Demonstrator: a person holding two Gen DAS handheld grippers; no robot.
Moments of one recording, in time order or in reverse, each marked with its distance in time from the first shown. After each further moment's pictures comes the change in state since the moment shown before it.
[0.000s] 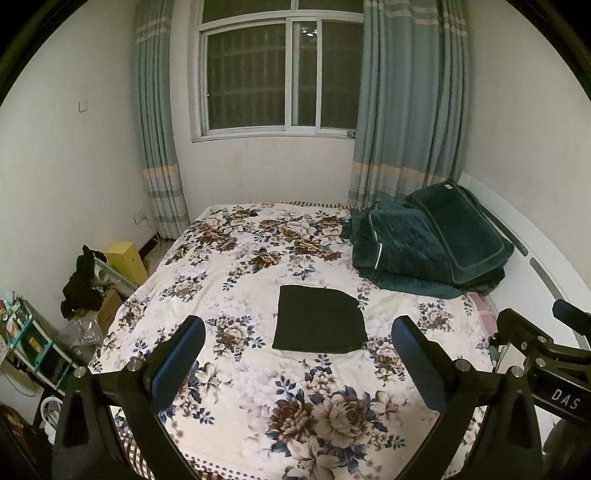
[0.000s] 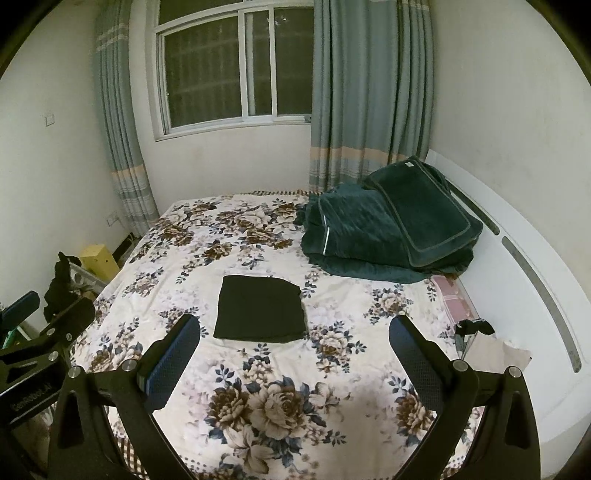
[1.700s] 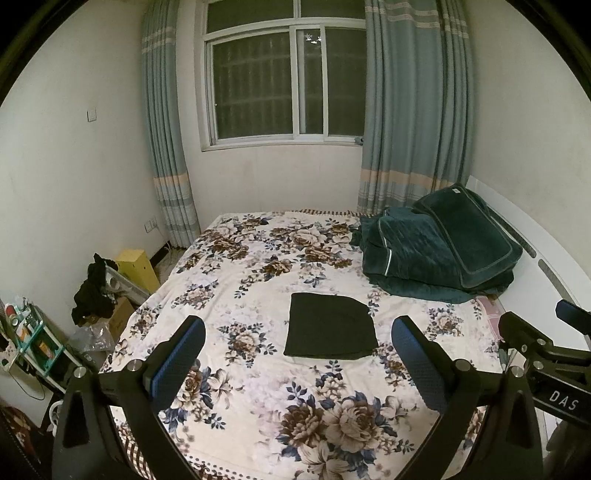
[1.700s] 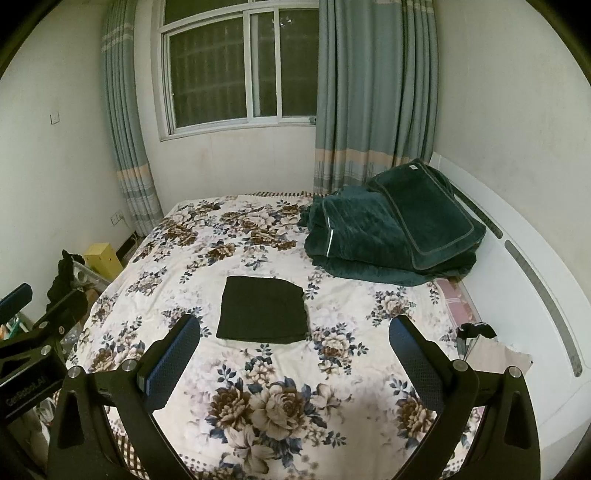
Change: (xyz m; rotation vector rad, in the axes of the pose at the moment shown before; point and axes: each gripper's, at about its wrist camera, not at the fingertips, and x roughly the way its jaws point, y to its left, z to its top) left arm -0.012 -0.005 0.007 -0.006 -0.025 0.054; right arm -0.003 0.004 0.003 0.007 -0.007 0.000
